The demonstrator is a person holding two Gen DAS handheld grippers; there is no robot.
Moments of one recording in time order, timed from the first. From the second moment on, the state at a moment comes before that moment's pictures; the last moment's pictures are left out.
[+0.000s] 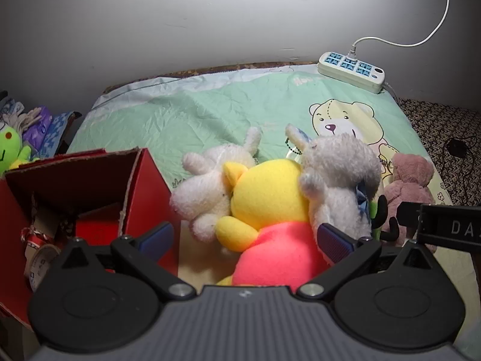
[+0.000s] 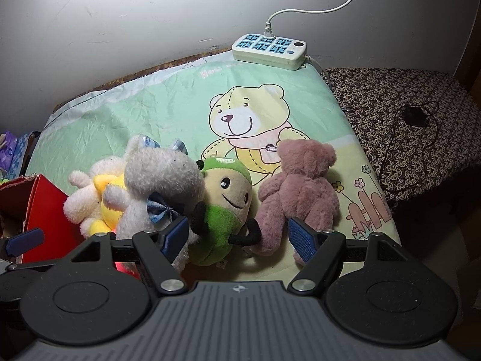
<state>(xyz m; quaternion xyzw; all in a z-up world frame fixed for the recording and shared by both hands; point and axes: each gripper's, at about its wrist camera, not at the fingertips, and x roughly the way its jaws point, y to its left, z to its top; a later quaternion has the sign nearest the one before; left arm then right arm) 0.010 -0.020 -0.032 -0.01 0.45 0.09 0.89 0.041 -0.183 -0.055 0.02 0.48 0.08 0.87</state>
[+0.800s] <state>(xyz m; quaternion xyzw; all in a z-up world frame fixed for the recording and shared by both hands) 0.008 -0.031 -0.031 -0.02 0.44 0.12 0.89 0.044 -0.189 -0.055 0.01 0.47 0.10 0.88</state>
